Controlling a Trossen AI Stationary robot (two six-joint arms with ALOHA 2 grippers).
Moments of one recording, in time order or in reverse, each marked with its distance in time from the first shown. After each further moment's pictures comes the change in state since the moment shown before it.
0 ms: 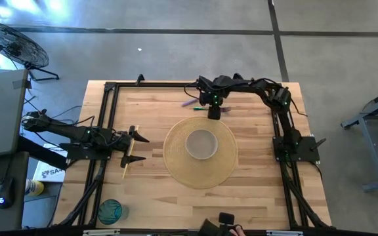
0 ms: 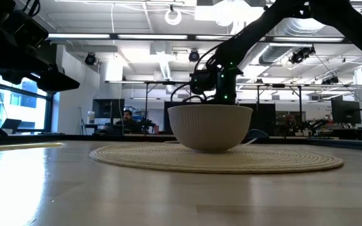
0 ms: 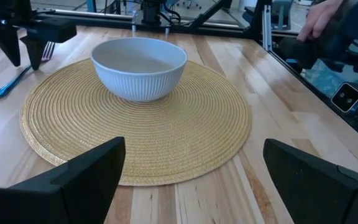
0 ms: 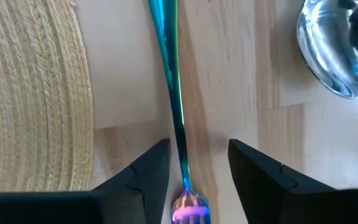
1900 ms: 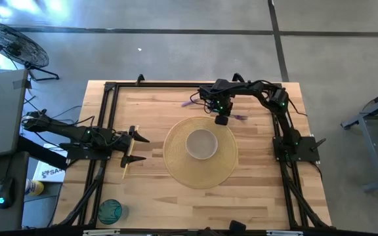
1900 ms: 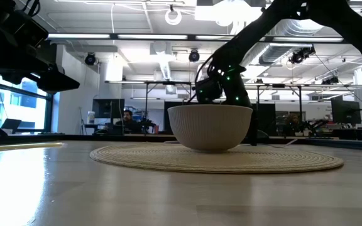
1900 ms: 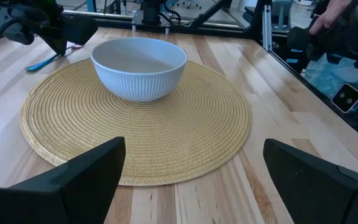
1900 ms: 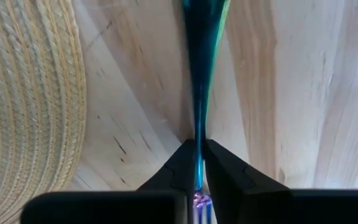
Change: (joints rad) left arm 0.000 0.000 0.000 0.000 0.000 0.000; right arm 0.035 0.009 -0.007 -0.268 0.077 0.258
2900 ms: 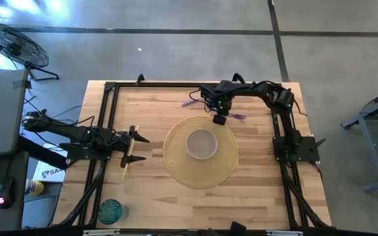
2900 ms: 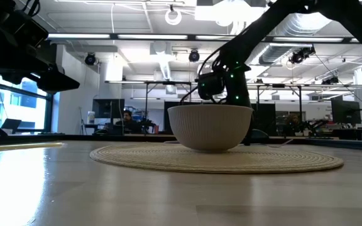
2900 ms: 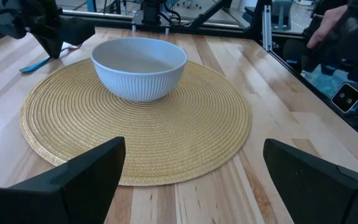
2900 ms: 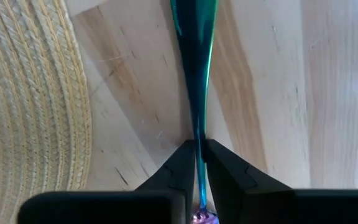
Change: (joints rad) left arm 0.000 0.000 0.000 0.000 0.000 0.000; right arm 0.006 -0.020 -0.112 0.193 -0.016 0.040
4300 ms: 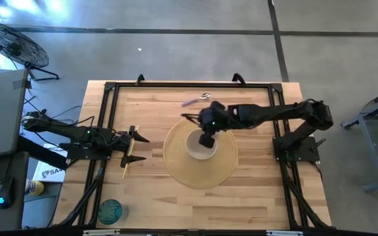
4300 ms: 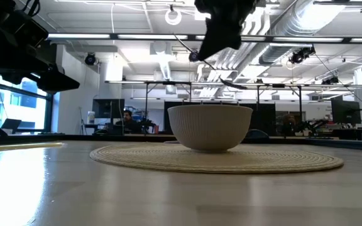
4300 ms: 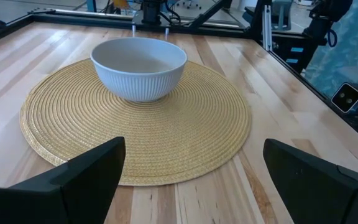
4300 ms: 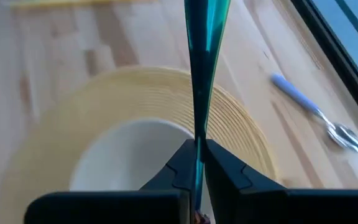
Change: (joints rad) left arm 0.000 0.000 0.000 0.000 0.000 0.000; right arm 0.502 -0.549 -0.067 0.356 0.080 0.343
